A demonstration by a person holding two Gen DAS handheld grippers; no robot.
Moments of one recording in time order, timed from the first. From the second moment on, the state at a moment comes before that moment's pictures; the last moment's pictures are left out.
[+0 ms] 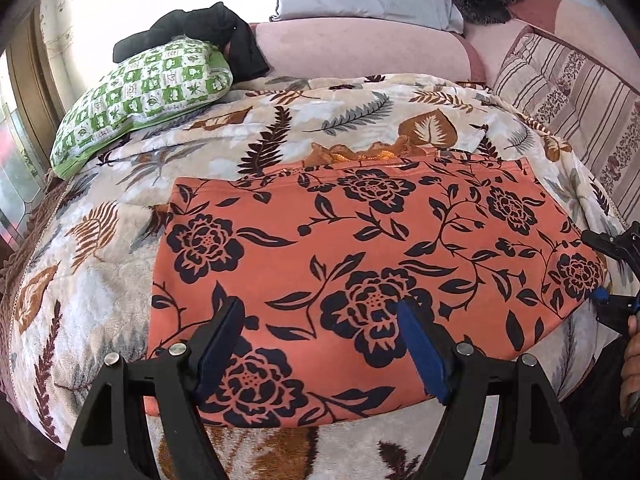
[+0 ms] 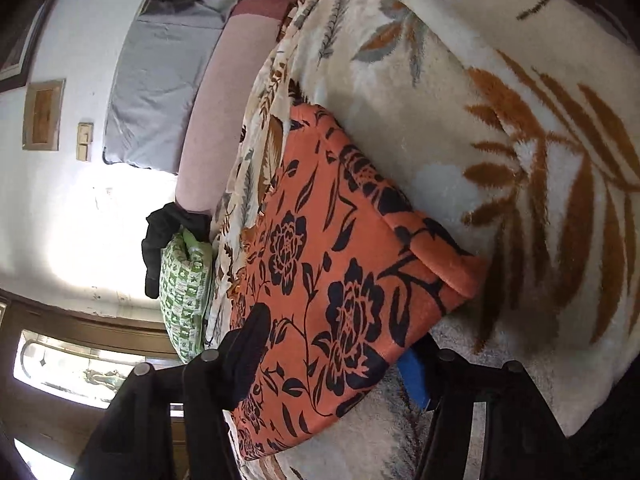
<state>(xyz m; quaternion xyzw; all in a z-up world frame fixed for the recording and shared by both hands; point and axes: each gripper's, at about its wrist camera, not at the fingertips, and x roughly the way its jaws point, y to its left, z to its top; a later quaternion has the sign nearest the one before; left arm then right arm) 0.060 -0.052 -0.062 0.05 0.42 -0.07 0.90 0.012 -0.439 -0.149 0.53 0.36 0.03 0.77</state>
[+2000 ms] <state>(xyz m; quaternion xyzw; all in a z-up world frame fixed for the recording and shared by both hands) 0.133 -0.083 -0.113 0.05 0.45 -0.08 0.89 0.210 -0.442 -0.099 0.15 0.49 0.07 0.86</state>
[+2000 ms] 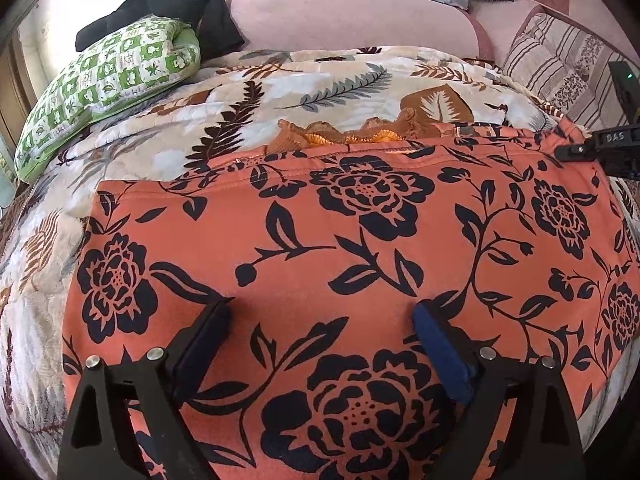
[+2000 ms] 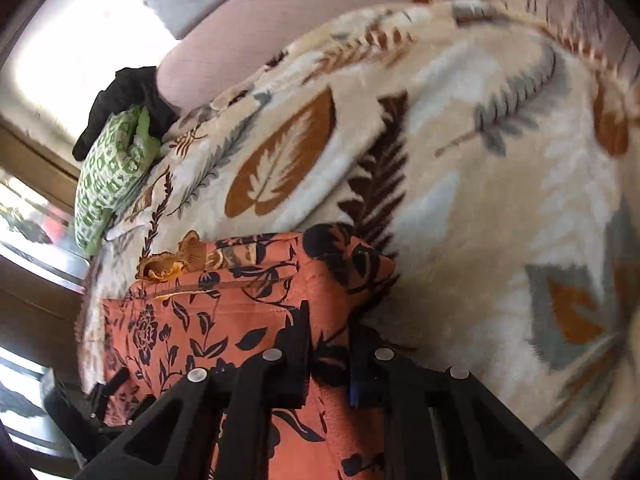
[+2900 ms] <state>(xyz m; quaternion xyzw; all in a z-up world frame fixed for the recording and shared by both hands) 0.092 -0.007 -0.055 0.00 0.42 -0.03 0.91 0.022 -0.403 -0.090 0.43 0.40 0.13 0.80</state>
